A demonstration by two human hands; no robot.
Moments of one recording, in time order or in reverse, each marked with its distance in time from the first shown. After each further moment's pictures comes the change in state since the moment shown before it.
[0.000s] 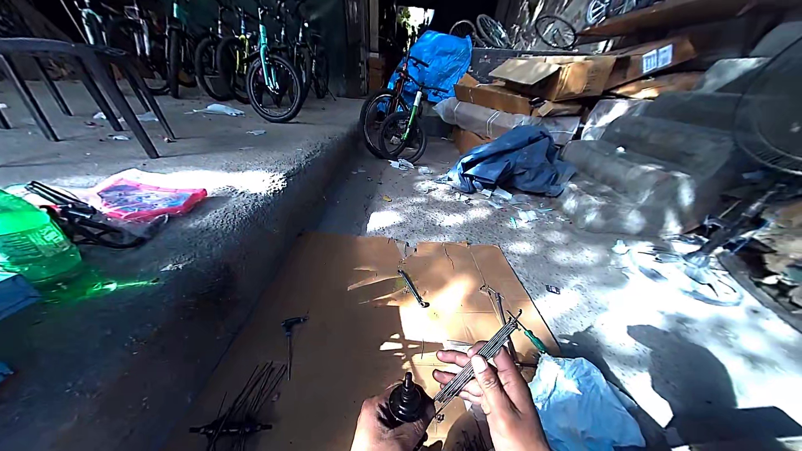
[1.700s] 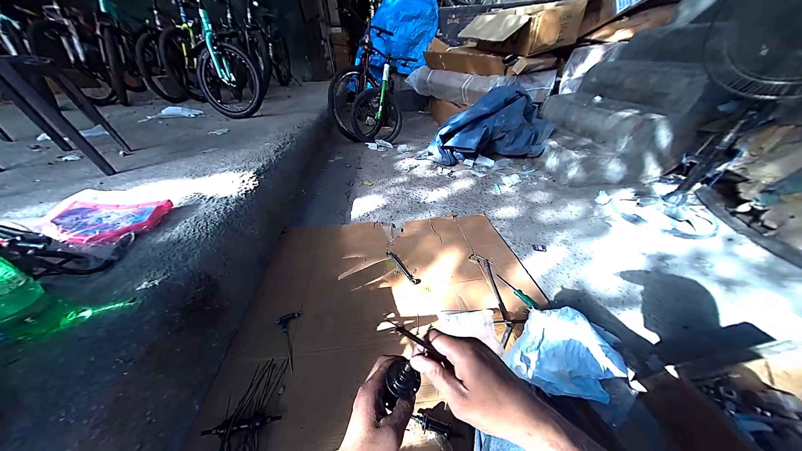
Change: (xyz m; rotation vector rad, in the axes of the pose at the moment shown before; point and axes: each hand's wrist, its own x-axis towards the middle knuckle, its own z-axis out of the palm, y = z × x) left_hand 0.001 -0.022 -0.011 0.332 -0.135 0.227; right_hand 0.003 -0.033 -0.008 -0.852 -0.427 -0.024
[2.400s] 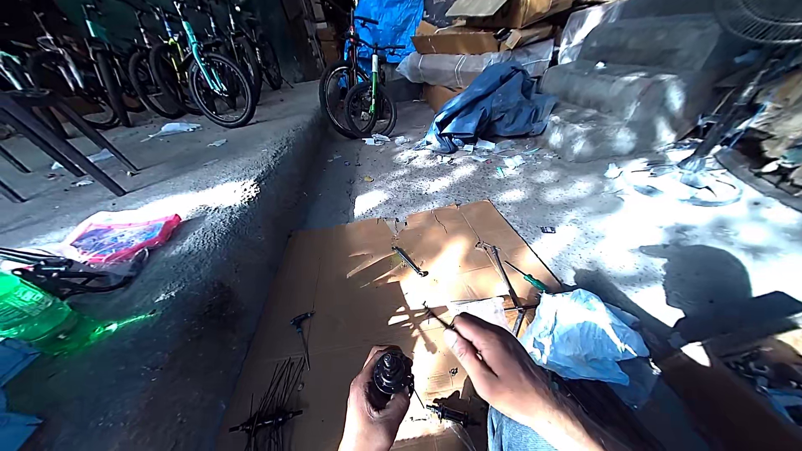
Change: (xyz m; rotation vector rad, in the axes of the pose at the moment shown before) left_hand 0.002 0.008 -0.011 -0.106 0.088 0.083; right_hand -0.012 0.030 0.005 -0.021 0.305 -0.015
